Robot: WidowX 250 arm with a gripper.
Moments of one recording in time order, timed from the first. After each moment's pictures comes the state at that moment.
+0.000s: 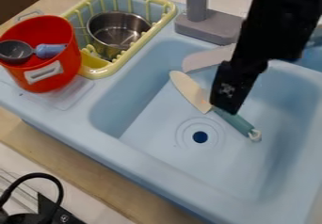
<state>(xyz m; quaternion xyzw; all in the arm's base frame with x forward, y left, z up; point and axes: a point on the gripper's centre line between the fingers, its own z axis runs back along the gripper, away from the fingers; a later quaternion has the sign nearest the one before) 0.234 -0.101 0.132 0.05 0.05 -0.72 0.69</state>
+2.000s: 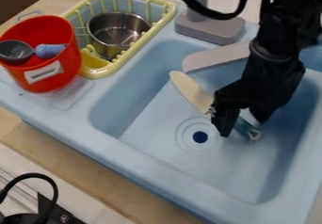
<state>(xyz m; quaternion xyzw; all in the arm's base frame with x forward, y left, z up) 0.267 -0.093 0.055 0.01 0.05 -0.86 0.51</state>
